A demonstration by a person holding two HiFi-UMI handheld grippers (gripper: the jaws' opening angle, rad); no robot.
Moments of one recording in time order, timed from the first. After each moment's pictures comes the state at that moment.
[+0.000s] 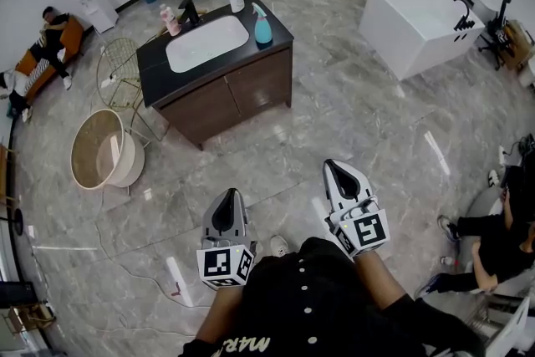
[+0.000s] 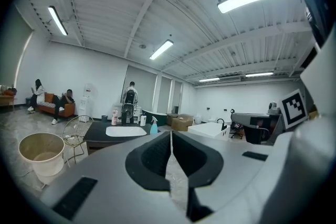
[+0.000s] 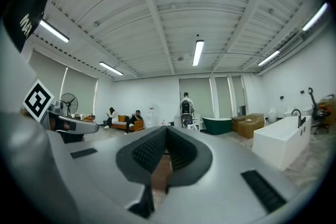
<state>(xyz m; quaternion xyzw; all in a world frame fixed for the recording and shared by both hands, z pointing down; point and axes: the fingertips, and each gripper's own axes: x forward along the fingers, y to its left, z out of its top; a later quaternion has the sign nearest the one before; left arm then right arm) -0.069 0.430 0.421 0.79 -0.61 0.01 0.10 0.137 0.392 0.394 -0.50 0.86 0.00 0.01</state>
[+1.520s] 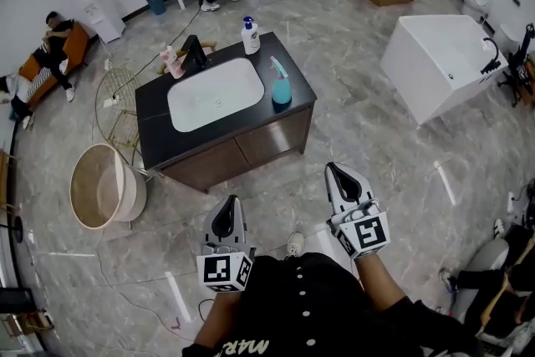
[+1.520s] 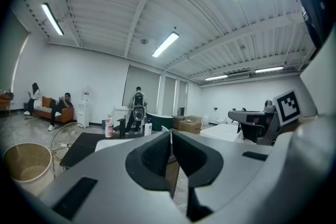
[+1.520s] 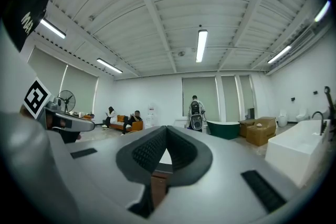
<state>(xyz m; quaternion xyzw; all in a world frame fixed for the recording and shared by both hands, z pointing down) -0.095 0.120 0.426 0.78 -0.62 0.02 0.08 0.111 0.062 0.398 -0.48 0.88 0.02 0.01</state>
